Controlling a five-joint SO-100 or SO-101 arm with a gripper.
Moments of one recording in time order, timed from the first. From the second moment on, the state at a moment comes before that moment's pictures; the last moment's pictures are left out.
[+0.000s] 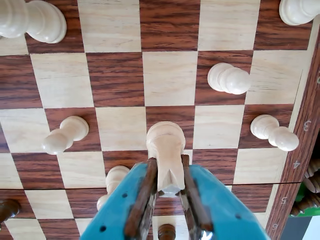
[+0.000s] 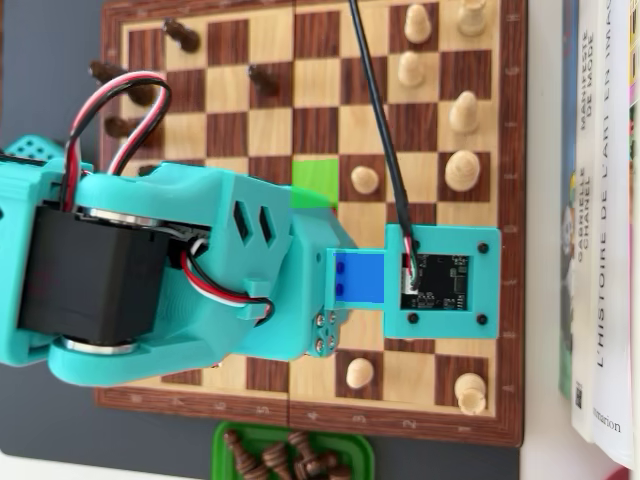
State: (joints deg) arm 7.8 83.1 83.5 70.9 83.1
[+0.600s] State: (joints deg) arm 0.7 99.9 94.6 70.9 85.7
